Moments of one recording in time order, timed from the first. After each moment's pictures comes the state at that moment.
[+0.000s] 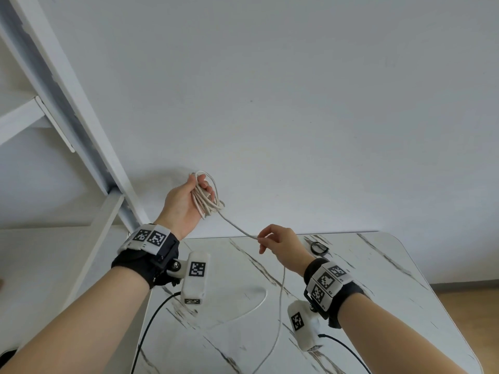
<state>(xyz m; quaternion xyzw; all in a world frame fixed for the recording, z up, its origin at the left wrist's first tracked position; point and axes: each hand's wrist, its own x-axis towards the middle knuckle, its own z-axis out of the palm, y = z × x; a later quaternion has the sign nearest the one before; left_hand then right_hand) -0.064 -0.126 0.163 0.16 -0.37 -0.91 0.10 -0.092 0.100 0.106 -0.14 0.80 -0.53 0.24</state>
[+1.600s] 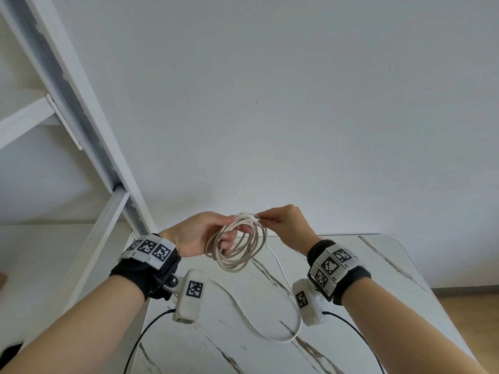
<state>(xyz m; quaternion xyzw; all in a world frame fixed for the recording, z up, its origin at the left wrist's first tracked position) -0.026 -0.107 0.167 0.04 -0.53 -0.79 -0.30 -0.113 0.090 0.139 -0.27 0.84 -0.46 0.10</state>
